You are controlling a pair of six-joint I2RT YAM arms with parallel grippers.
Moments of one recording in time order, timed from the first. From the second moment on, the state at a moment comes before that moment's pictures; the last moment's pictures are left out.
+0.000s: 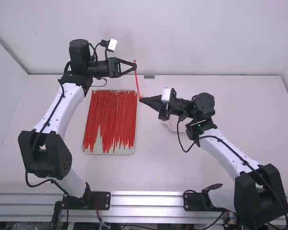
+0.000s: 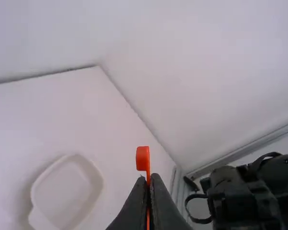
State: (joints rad) left arm -0.04 1.72 1.55 -0.11 1.24 -0.53; right arm 0.38 1.38 0.81 0.88 -1.05 -0.08
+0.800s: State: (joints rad) left arm -0.07 1.72 1.55 0.03 1.23 -0.18; right arm 0.35 1.39 0.99 0.51 -0.94 0.44
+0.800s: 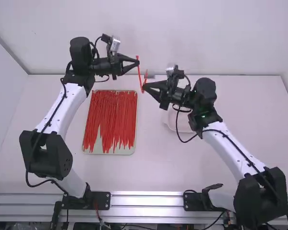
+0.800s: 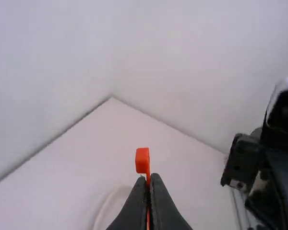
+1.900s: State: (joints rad) left arm -0.13 1.72 1.55 -0.02 1.46 0.43; right arm 0.39 1.39 1.14 0.10 -1.11 0.73
